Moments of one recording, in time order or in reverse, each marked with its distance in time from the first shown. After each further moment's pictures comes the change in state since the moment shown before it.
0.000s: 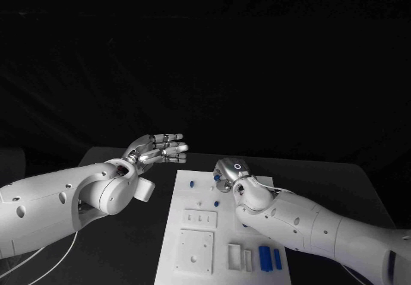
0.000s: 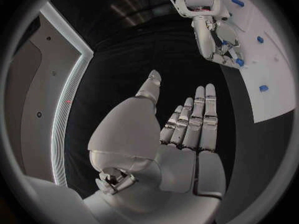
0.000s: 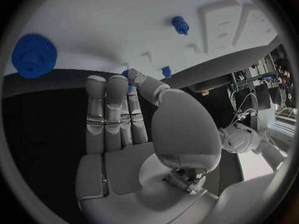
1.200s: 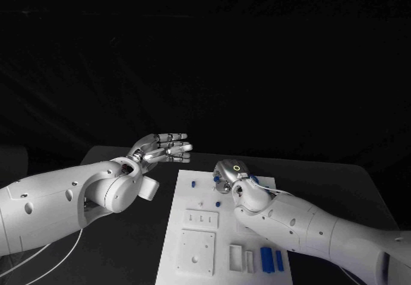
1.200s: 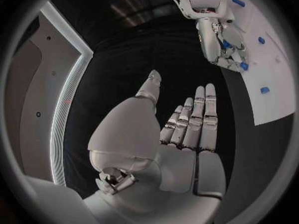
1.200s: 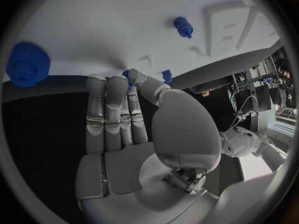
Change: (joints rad) left arm 0.005 0.015 0.000 -0.009 -0.001 0.001 -0.006; left_hand 0.000 0.000 0.000 0.000 0.000 0.000 0.000 0.000 0.000 -0.003 -0.003 0.000 0.000 0.000 0.000 0.000 0.000 0.000 0.000 0.000 0.009 -0.001; right arm 0.004 0.041 -0.017 -0.056 0.013 -0.012 0.009; right_hand -0.005 -0.005 -0.002 -0.010 0.004 -0.005 0.001 0.000 0.000 0.012 -0.006 0.000 -0.002 0.003 0.001 -0.011 -0.005 -0.003 0.027 0.002 -0.093 0.045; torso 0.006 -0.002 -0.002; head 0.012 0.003
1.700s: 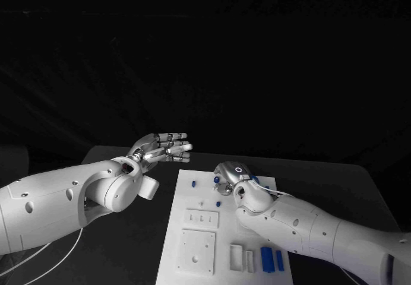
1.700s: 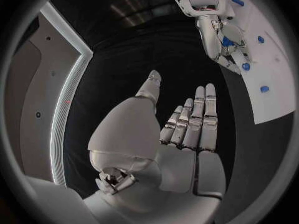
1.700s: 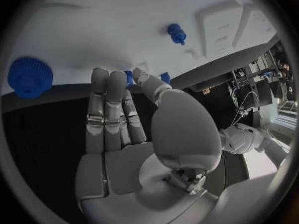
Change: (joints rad) left arm 0.000 -0.005 0.000 -0.002 0.000 0.000 -0.001; left_hand 0.000 0.000 0.000 0.000 0.000 -0.004 -0.004 0.000 0.000 -0.012 -0.001 0.000 0.000 0.000 0.000 0.000 0.000 0.000 0.000 0.000 0.000 0.000; right arm -0.006 -0.020 -0.004 0.030 0.063 0.004 0.007; right_hand 0.016 -0.058 -0.177 0.062 0.054 -0.316 0.002 0.003 -0.049 -0.407 0.076 0.002 -0.011 0.007 0.053 -0.097 -0.080 0.057 0.018 0.058 -0.237 -0.144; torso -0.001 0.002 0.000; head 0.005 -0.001
